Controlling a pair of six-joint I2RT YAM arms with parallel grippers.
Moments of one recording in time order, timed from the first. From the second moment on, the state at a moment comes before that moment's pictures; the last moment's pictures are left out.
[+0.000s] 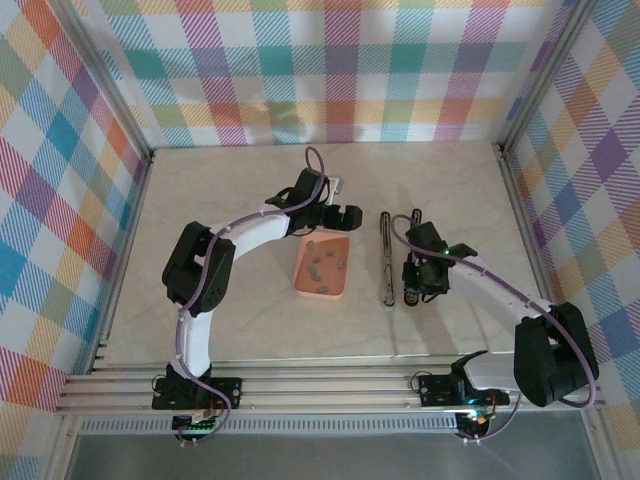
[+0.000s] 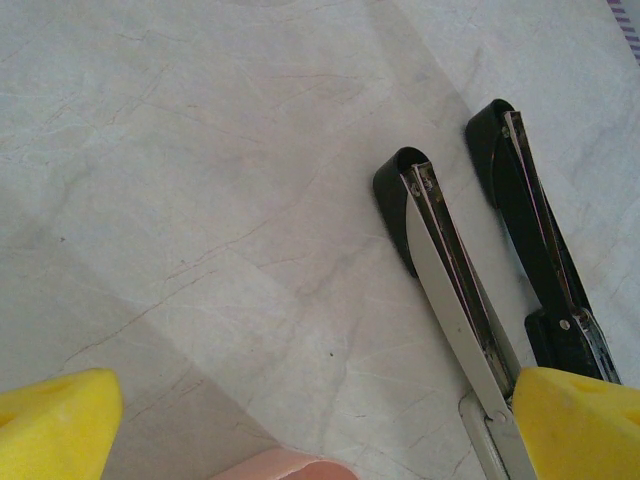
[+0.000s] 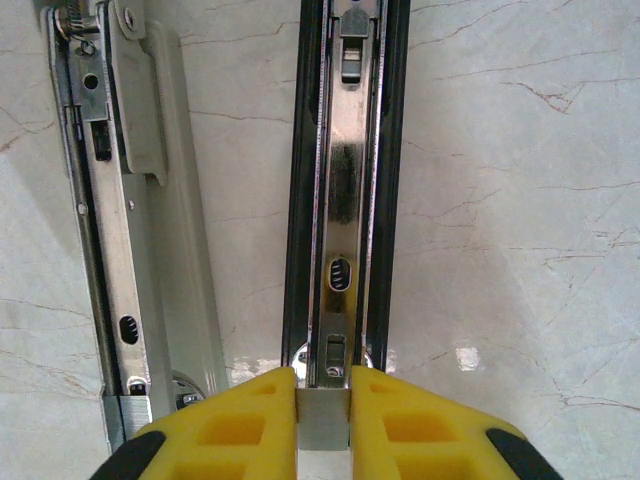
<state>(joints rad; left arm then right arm) -0.59 2.02 1.48 -0.21 0.25 -0.37 0.41 1.30 0.77 -0.74 0.07 0.49</state>
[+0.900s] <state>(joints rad) -0.59 2.02 1.48 -0.21 0.25 -0.37 0.41 1.30 0.77 -0.74 0.07 0.49</state>
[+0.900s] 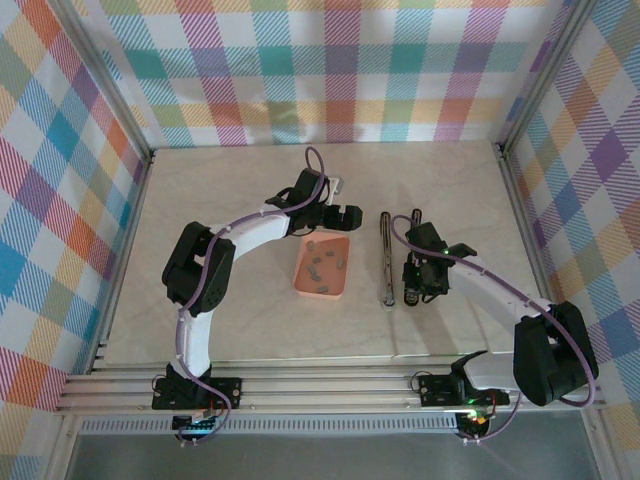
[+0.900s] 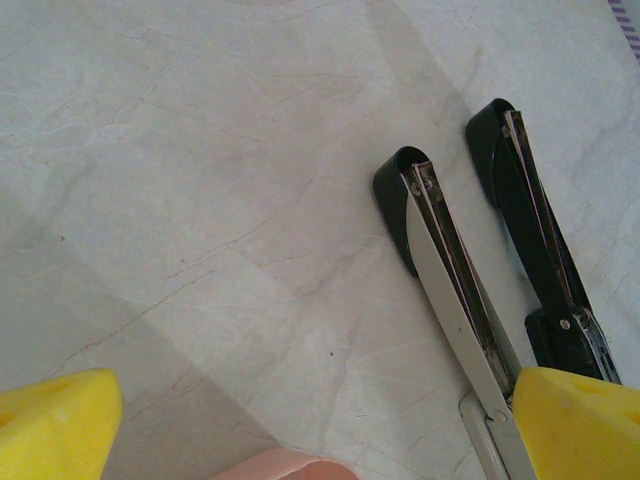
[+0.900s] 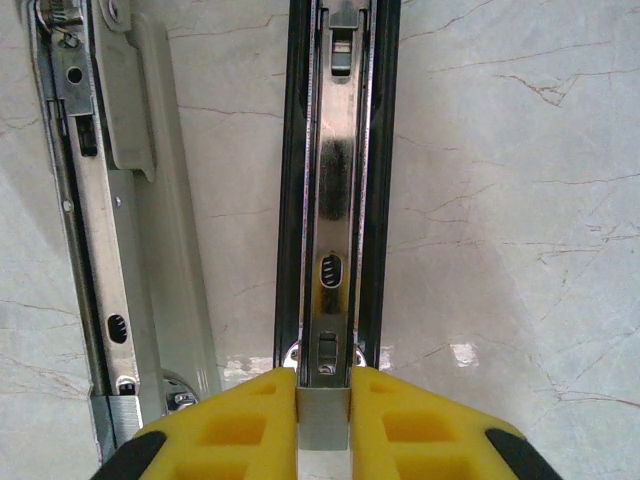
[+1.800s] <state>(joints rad) -0.59 2.02 1.48 -0.21 0.26 -0.37 0.41 1.30 0.77 -0.76 0.07 0.49</state>
